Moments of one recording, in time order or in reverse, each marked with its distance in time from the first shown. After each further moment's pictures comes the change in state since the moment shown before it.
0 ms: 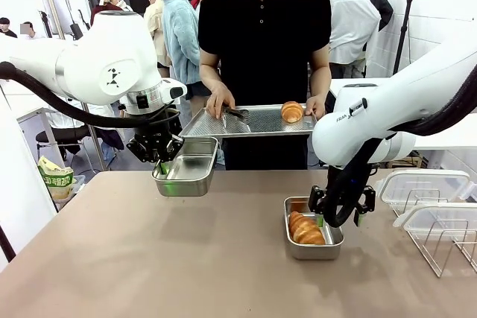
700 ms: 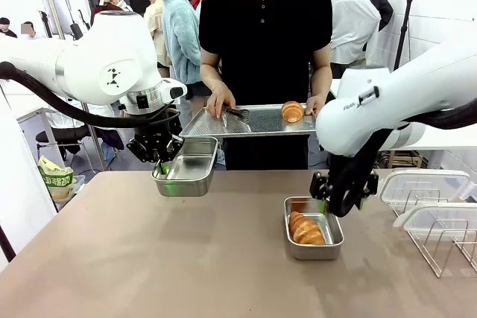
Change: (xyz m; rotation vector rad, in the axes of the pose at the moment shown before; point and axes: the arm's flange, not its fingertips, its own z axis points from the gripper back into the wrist) left arm 0.000 0.000 0.000 0.000 0.000 0.000; right arm -0.019 0.004 0.063 -0.027 -0.134 0.080
